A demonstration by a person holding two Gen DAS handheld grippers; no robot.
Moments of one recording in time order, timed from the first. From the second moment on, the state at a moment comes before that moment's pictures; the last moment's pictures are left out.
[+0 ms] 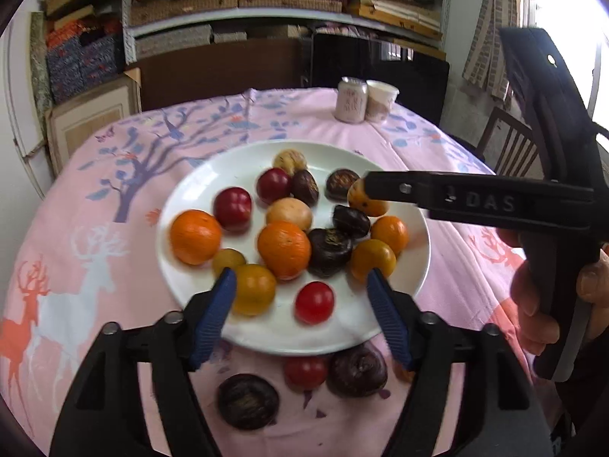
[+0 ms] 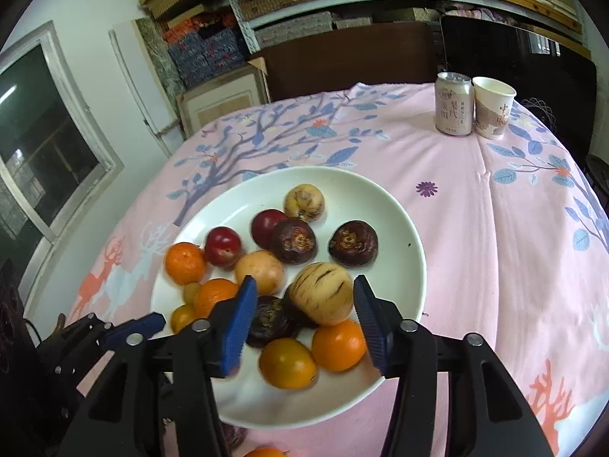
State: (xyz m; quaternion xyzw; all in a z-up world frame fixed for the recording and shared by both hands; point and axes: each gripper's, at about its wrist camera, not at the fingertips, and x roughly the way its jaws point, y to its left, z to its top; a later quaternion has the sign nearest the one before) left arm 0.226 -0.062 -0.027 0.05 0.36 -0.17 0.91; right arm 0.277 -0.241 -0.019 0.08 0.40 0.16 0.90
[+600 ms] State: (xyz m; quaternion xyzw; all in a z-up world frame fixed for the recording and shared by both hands) left arm 0.124 0.013 -0.032 0.03 0.36 -0.13 0.93; right arm 0.166 -0.218 -0.059 -0.01 0.44 0.16 0.88
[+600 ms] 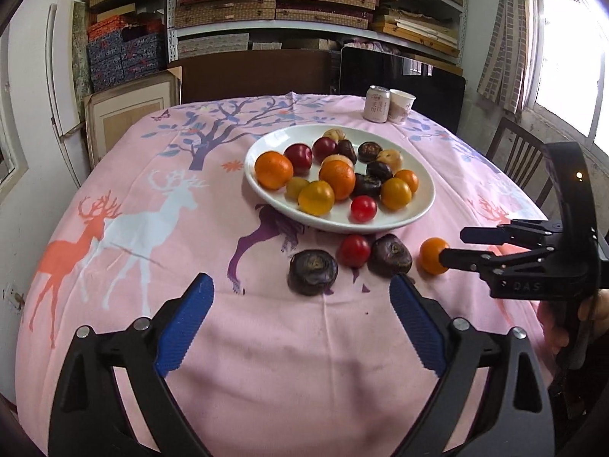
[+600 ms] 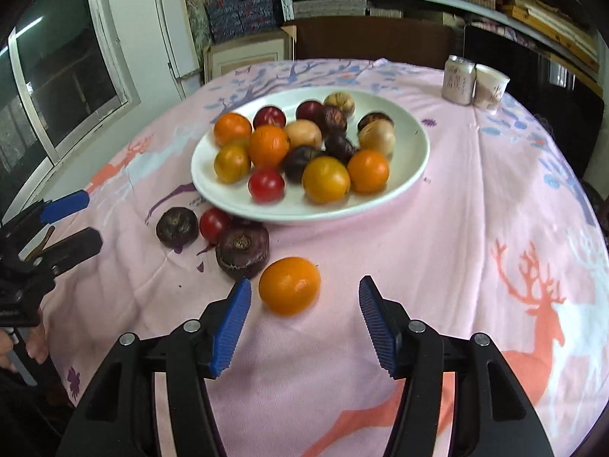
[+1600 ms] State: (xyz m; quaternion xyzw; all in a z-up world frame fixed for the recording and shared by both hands) left arm 0.153 -0.030 -0.045 0.11 0.38 -0.14 0.91; right arm 0.160 -0.254 -0.065 0.10 0.40 0.19 0.89
